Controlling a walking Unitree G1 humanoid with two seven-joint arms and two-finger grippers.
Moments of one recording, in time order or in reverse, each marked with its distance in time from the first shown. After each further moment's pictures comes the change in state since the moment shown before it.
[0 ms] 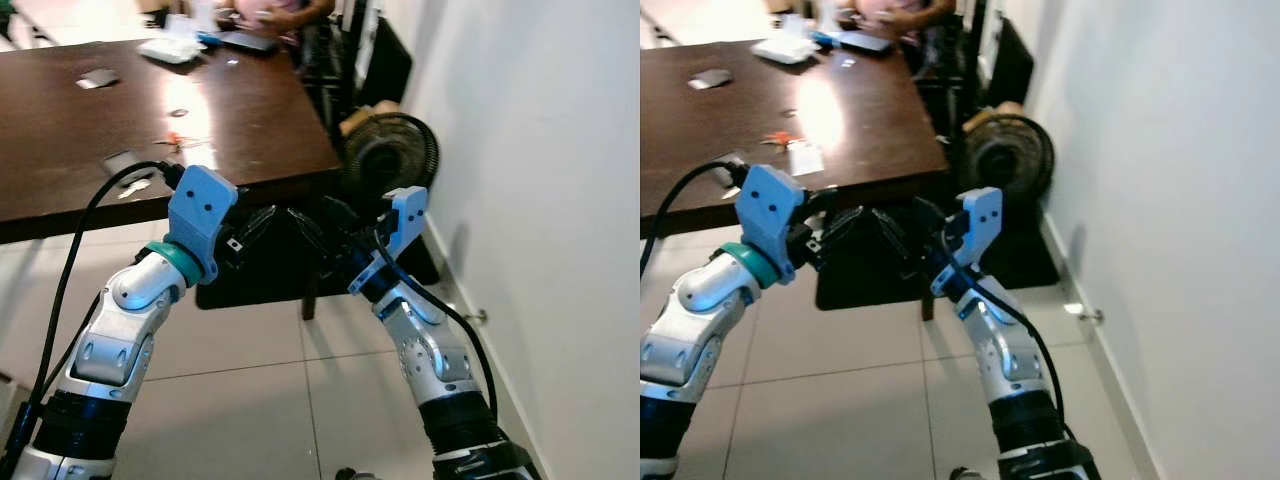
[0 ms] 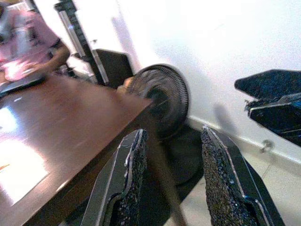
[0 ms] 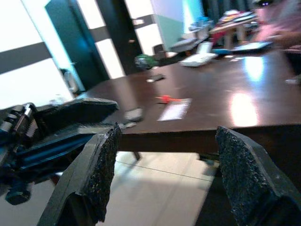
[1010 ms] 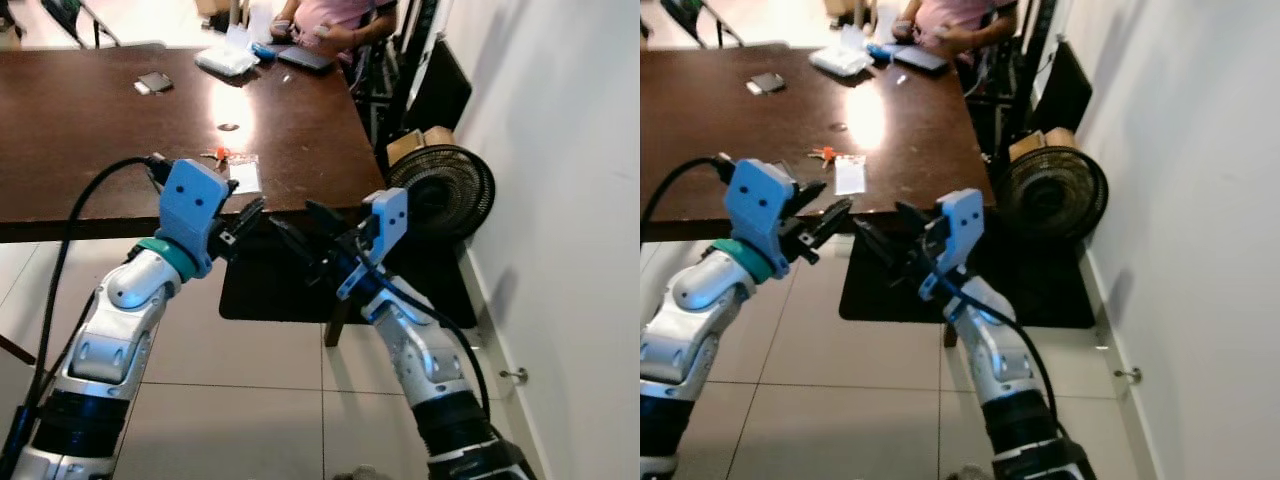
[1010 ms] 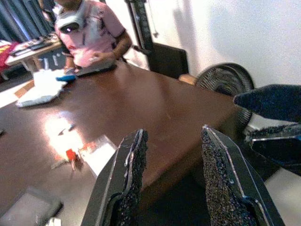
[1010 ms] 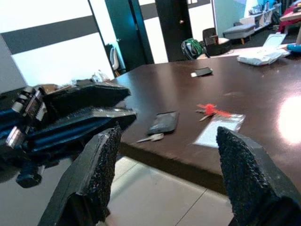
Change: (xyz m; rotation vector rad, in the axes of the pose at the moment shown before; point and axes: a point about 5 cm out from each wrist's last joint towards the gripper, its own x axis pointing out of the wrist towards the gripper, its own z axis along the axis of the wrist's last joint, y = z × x) left arm 0.000 -0.001 0.000 -0.004 -0.019 0.015; right arm 0.001 0.003 -0.004 -0.050 0.037 0.030
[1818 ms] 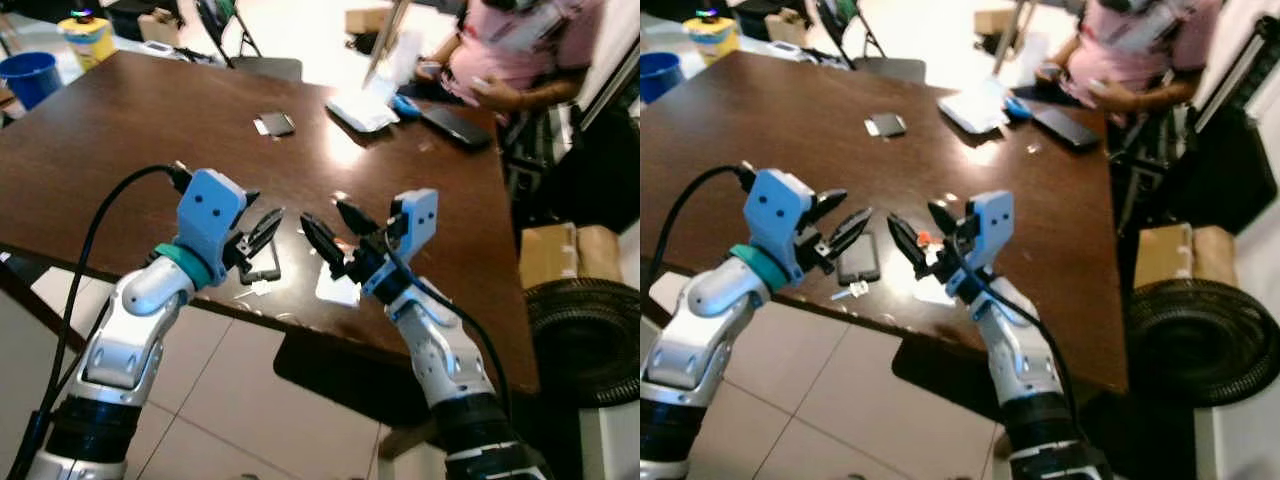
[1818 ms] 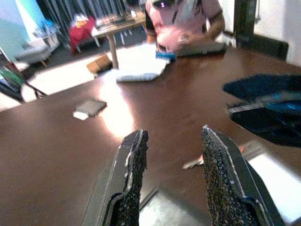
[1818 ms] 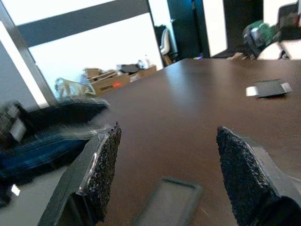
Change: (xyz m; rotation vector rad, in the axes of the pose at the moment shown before) left arm -0.003 -0.002 -0.002 0.013 0.008 -0.059; right arm -0.001 -0.007 0.003 0.041 -0.032 -0.046
